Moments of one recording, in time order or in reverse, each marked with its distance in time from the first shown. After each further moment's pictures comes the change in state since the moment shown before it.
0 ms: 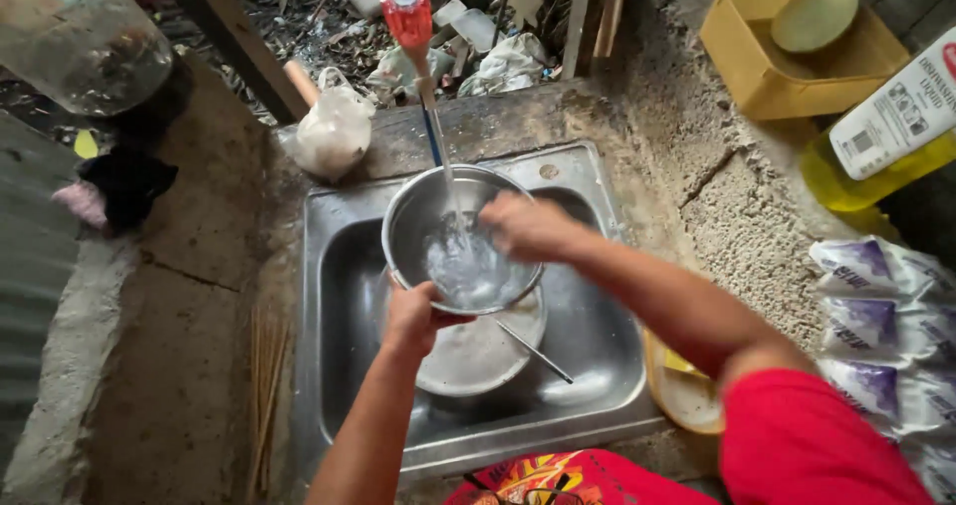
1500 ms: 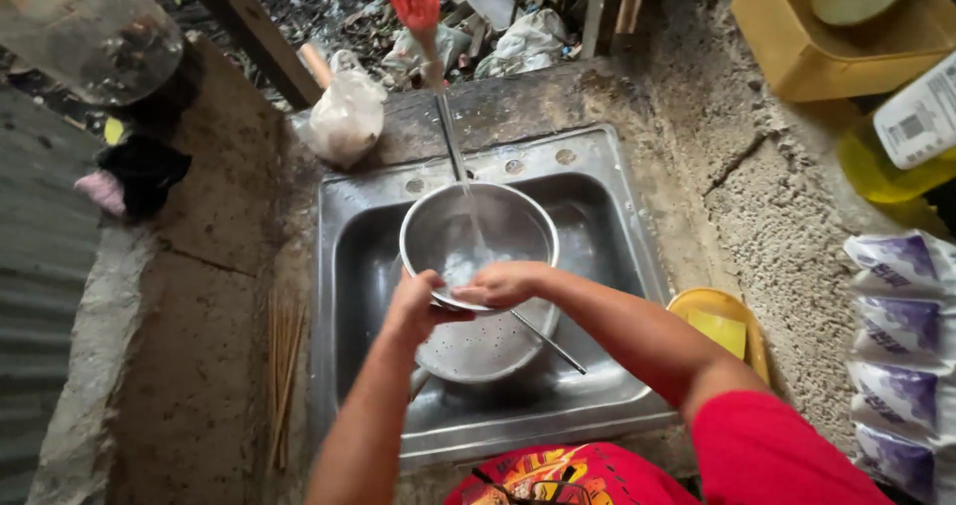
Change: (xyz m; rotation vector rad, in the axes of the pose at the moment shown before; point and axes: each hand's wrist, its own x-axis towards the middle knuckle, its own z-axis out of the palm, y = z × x) left_hand 0.048 -0.018 -0.036 0.134 0.030 -0.082; right_hand -0.024 -0.003 0.086 0.083 -1.001 -0.015
